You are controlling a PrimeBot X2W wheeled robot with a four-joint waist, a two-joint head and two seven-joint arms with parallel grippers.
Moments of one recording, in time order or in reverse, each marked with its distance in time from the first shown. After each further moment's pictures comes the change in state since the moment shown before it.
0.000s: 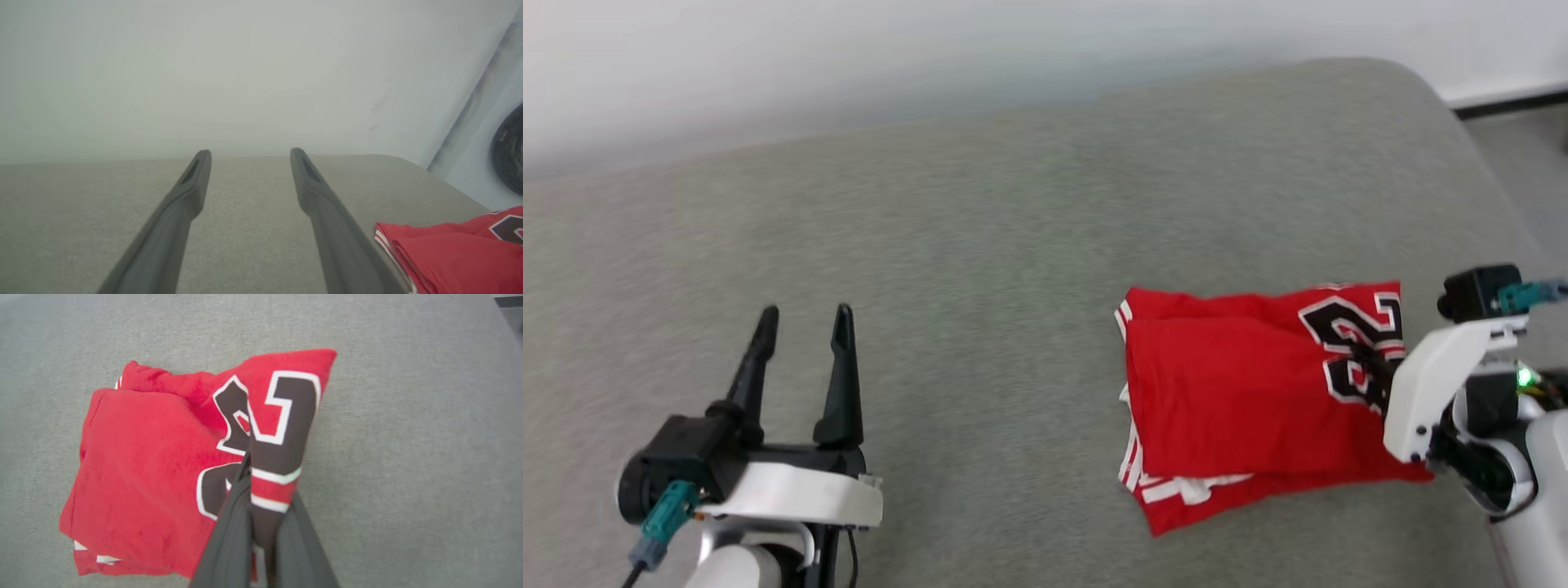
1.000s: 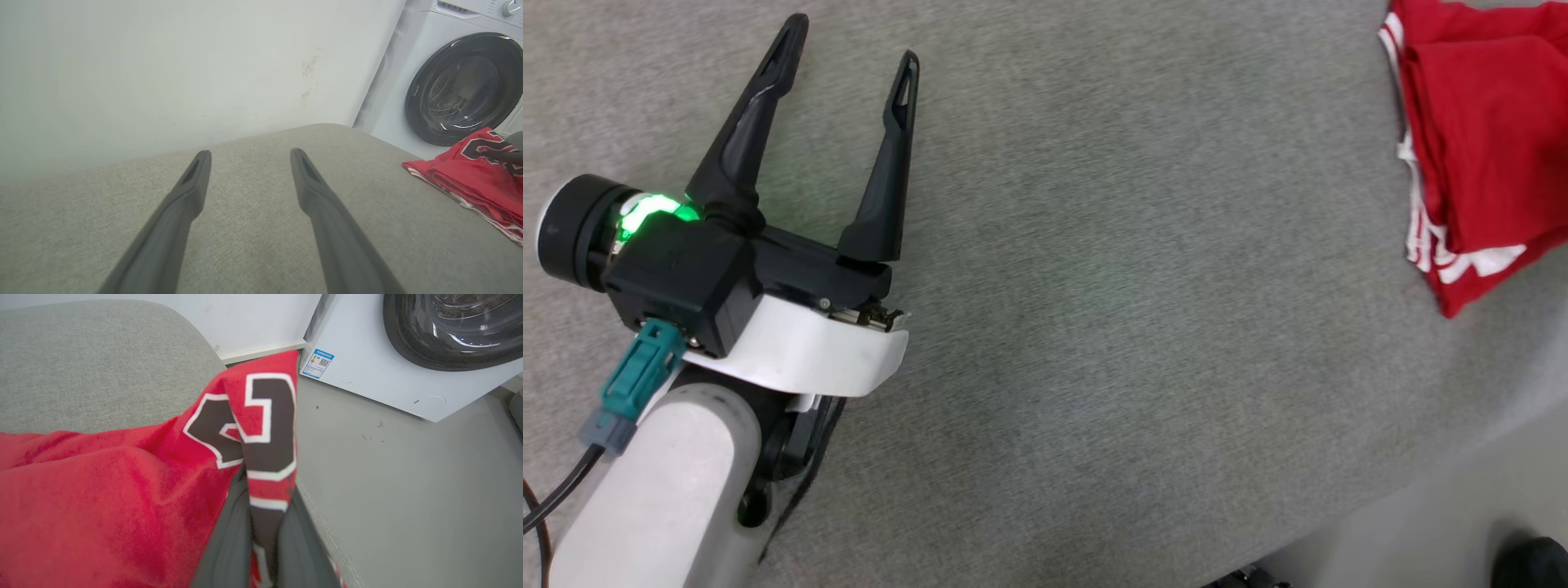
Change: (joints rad) left arm -0.446 0.112 -0.103 -0.237 0.167 -0.066 0.254; right arm -0.553 -0.058 -0.341 0.623 -0.245 0.000 -0.652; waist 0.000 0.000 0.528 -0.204
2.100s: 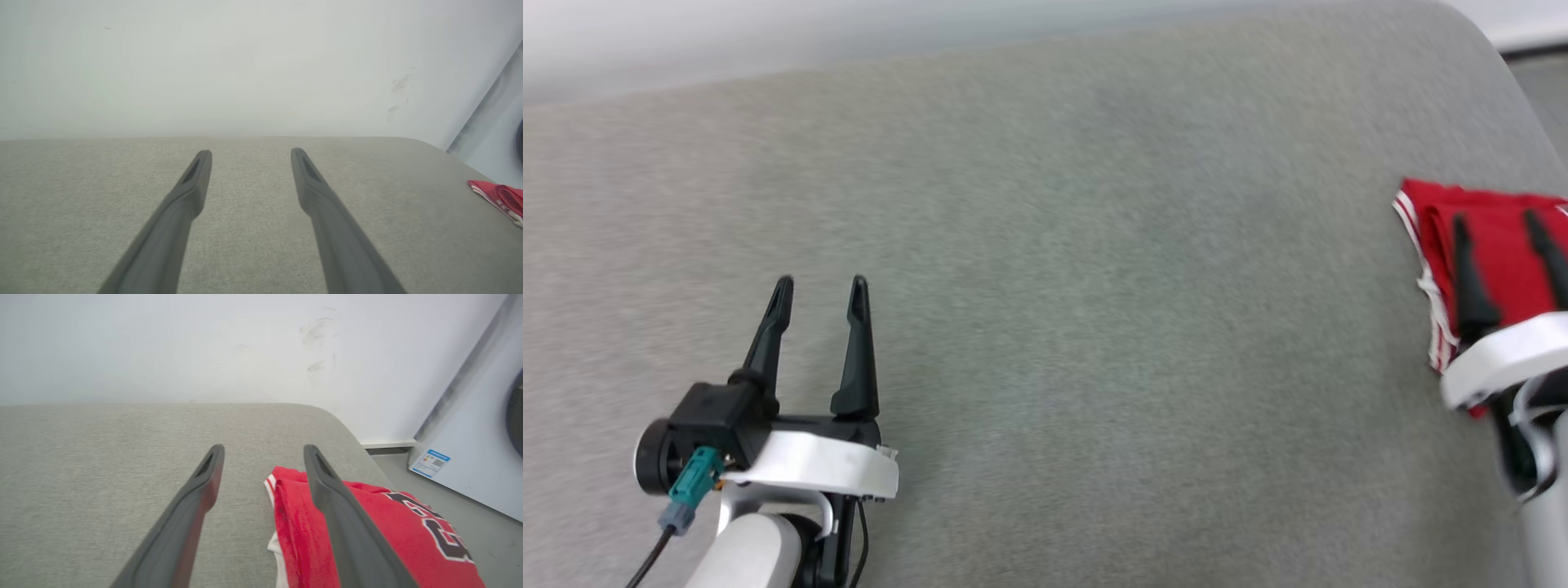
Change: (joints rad) left arm 0.342 -0.112 0.056 0.286 -0.150 0.079 -0.252; right arm 0.470 0.108 0.138 -0.481 -0.072 0.000 -0.097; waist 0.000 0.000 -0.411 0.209
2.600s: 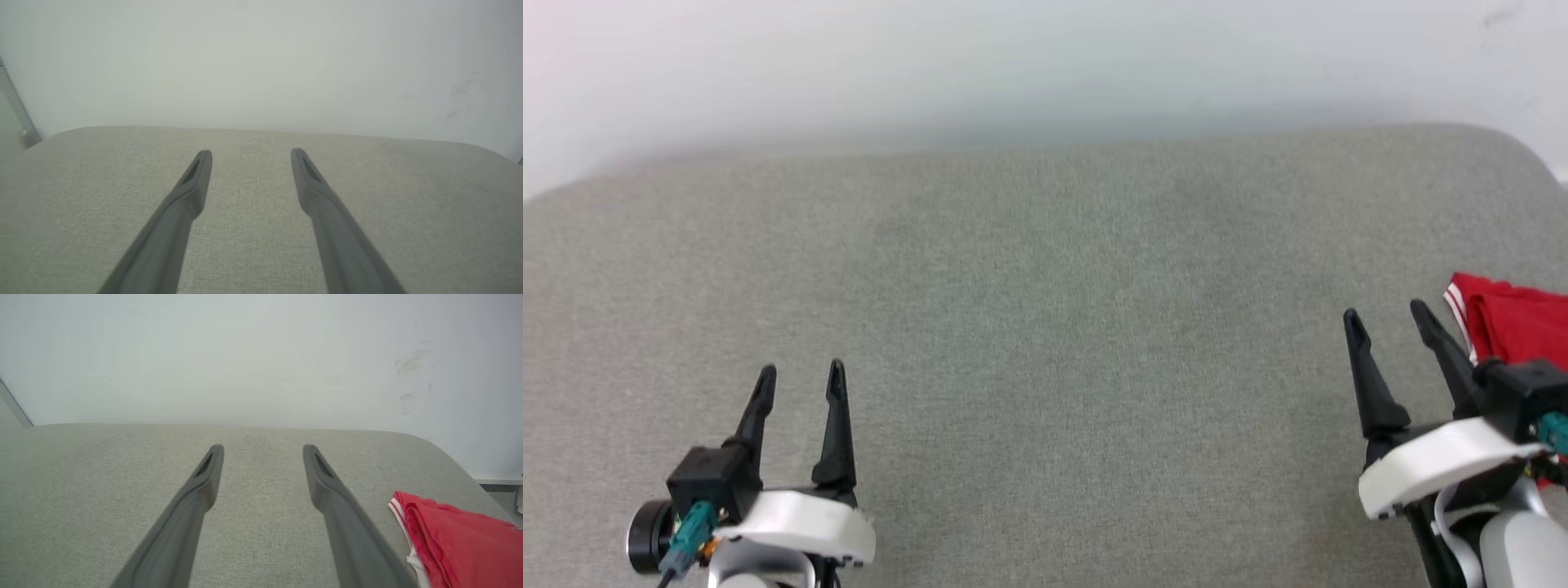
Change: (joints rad) left arm 0.110 -0.010 0.046 0.113 -0.017 -0.017 -0.026; right arm 0.285 0.129 0.087 -0.356 -0.005 0.000 0.126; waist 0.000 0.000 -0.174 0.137
